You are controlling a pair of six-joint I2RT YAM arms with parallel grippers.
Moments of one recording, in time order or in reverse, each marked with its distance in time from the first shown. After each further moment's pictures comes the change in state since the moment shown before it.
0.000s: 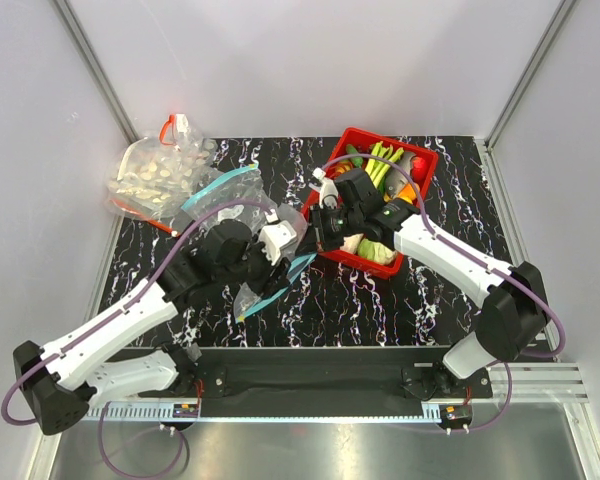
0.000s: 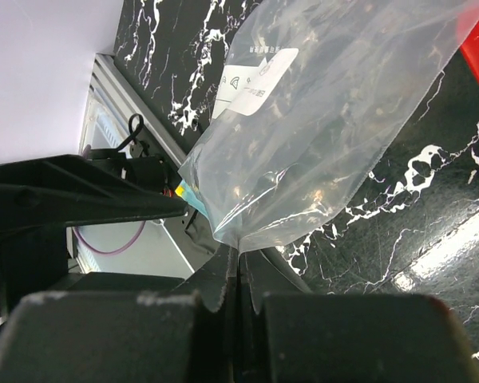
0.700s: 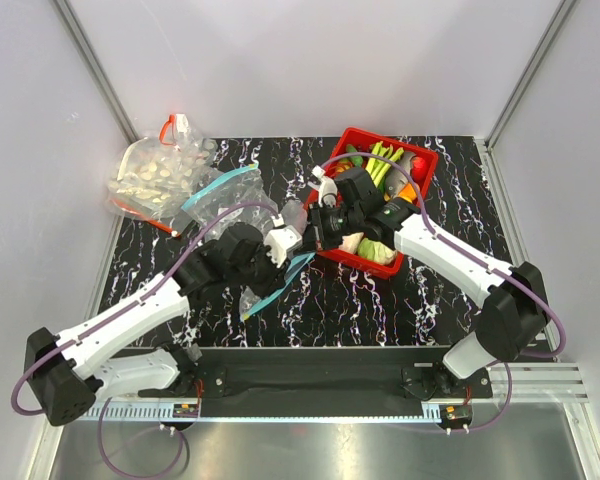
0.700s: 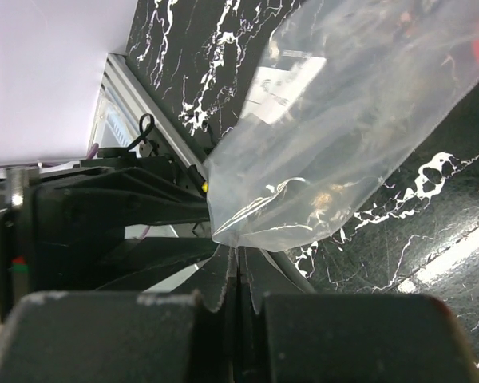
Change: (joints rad) left arm 0.000 0.056 -0.051 0.002 -0.033 -0.037; right arm 0.000 0.000 0.010 0.011 -0.020 0.007
